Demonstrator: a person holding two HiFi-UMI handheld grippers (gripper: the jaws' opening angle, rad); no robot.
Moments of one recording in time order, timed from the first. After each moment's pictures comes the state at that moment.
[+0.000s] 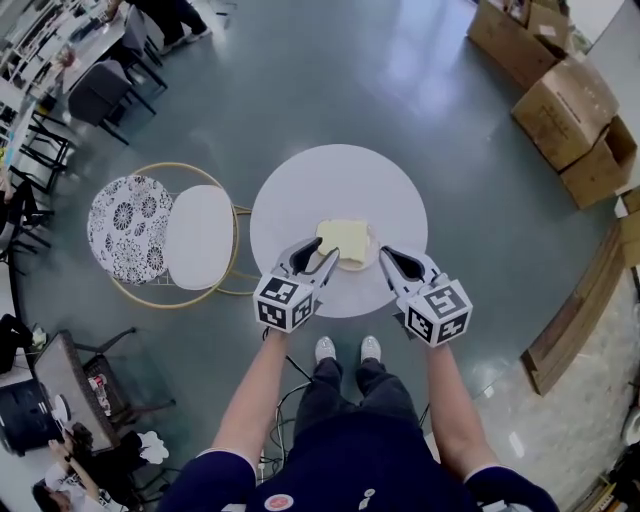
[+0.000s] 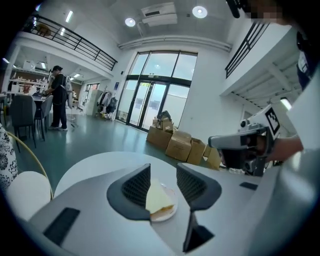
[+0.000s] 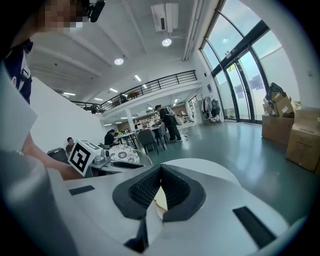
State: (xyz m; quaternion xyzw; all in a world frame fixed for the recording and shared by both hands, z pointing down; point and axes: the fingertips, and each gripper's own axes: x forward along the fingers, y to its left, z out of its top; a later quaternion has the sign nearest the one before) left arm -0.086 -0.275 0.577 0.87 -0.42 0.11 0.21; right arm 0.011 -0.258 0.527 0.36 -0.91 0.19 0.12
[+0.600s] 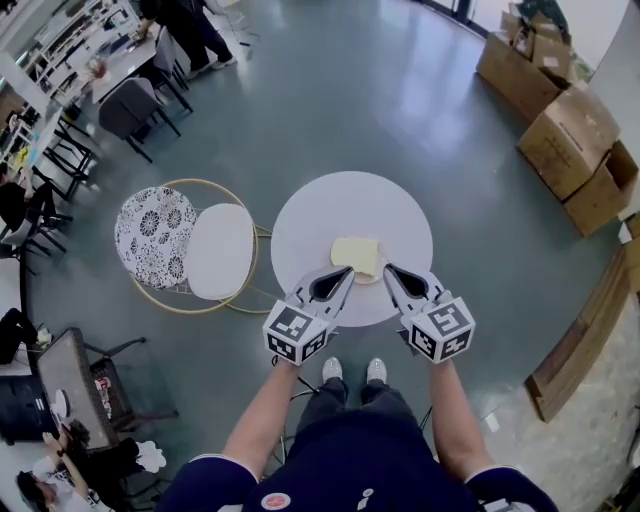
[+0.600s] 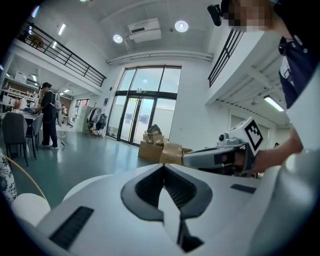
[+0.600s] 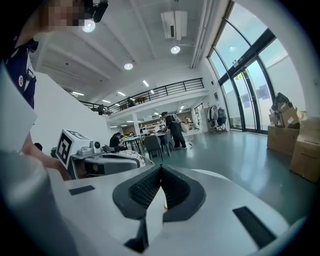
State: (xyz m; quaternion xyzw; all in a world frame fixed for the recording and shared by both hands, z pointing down) left arm -0.061 -0.217 0.472 0.91 -0.40 0.06 0.13; right arm -0.002 -0.223 0.471 0.34 -0.92 0.15 0.09
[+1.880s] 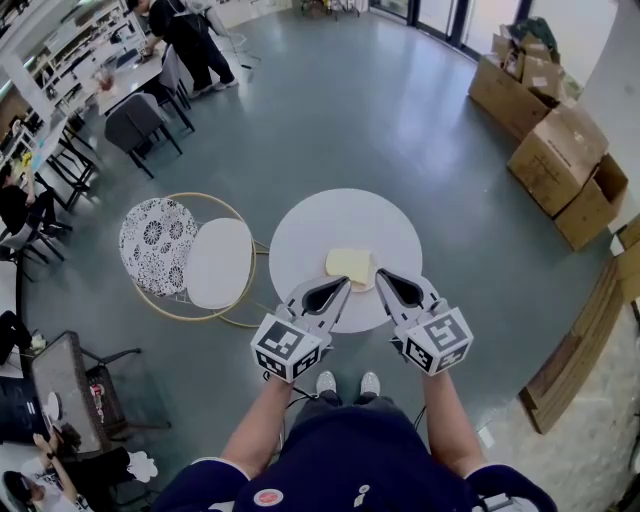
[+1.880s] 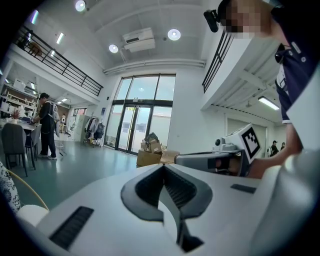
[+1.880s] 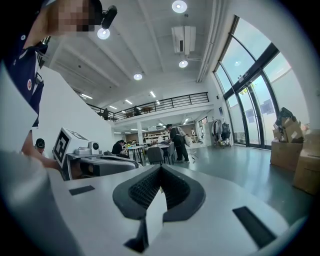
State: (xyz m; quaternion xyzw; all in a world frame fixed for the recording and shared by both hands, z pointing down) left arm -0.054 -0.178 0.397 0.91 -0.40 0.03 0.09; right arm -0.006 -0.192 0.398 0.34 -0.94 0.08 0.04
